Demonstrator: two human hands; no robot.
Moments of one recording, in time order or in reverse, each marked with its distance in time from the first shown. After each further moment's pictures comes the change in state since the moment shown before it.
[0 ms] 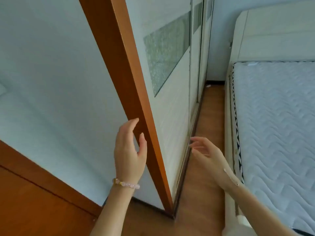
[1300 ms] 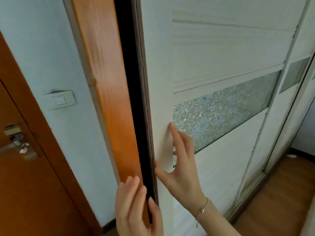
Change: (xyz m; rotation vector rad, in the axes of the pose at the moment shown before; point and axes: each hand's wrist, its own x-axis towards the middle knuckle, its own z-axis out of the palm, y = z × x) left_hand 0.061 0.040 0.120 0.400 0.650 -0.017; right_hand 0.221 -0.094 0.035 0.088 -0.185 -0.983
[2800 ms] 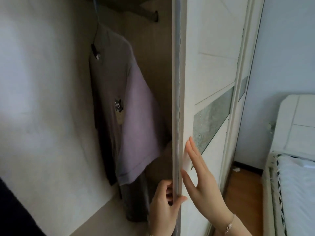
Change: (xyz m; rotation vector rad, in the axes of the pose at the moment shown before) left_hand 0.011 0.082 0.516 -0.670 -0.867 -0.647; right_hand 0.150 0.353 -0.250 -0.303 0.007 0.206
